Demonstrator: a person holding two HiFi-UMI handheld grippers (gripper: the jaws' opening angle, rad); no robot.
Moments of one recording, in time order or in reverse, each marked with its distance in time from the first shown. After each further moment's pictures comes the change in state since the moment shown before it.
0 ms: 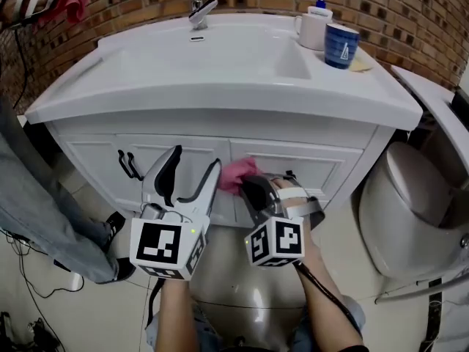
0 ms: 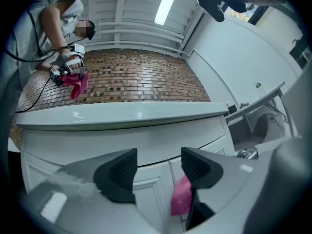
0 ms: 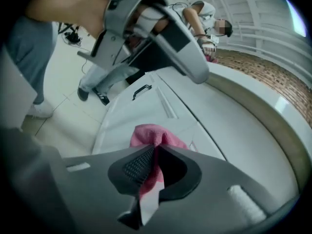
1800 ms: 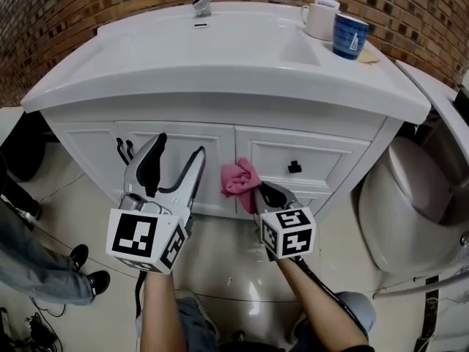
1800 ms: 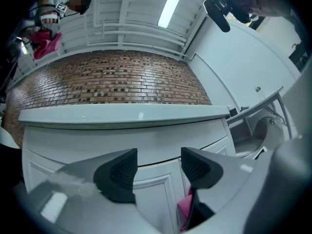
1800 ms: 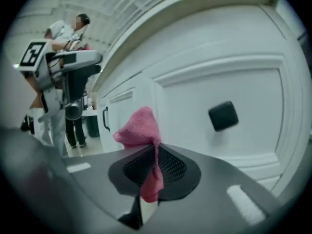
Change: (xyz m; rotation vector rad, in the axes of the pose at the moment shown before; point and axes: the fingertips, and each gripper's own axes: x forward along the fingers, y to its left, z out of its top) left arm -0.015 0.027 -0.007 -0.020 -0.021 -0.007; right arm 0.012 0.039 -0.071 1.188 -0.023 -0.026
